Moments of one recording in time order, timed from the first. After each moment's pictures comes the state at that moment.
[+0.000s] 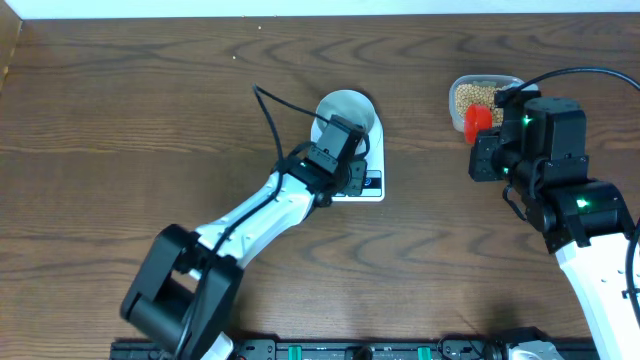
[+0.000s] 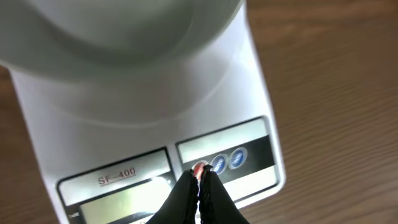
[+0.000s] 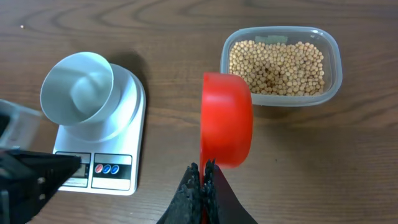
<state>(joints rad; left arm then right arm) -0.61 1.74 1.06 -0.33 0.04 -0.35 0.16 1.16 1.10 -0.71 -0.03 0.15</state>
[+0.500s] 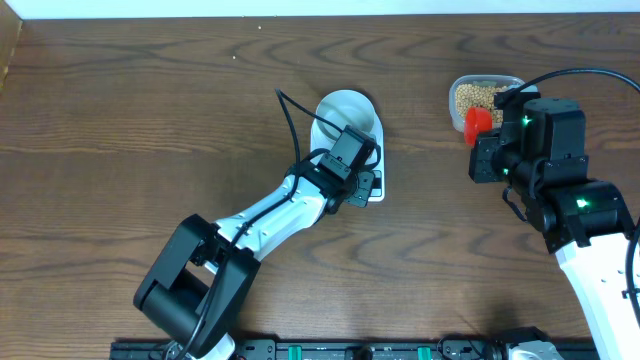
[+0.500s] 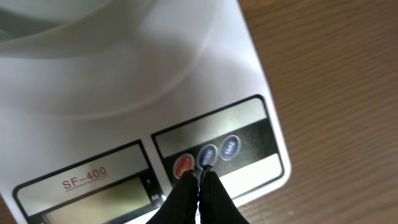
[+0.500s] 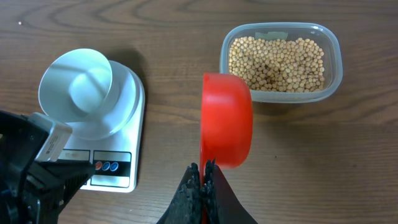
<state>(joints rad) -0.66 1.79 1.06 -0.33 0.01 -0.30 0.16 1.16 1.10 -0.72 -0.03 0.15</state>
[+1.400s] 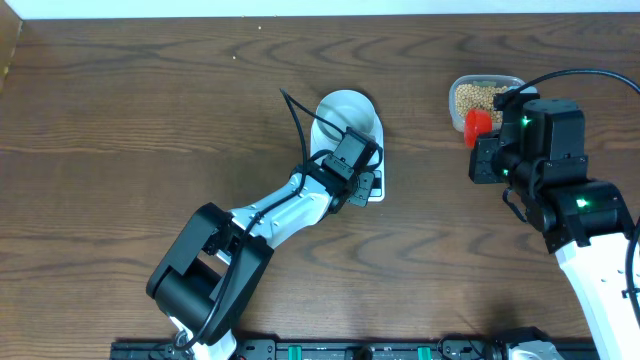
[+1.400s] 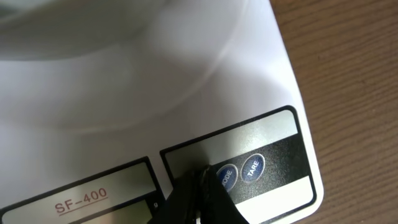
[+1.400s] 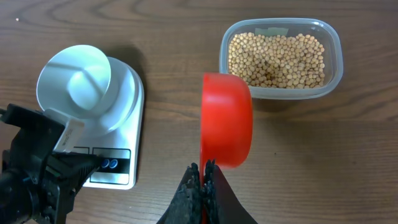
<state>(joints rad) -0.66 1.86 1.06 -0.28 -0.03 -0.31 0.16 1.16 1.10 -0.73 -0.03 0.15</state>
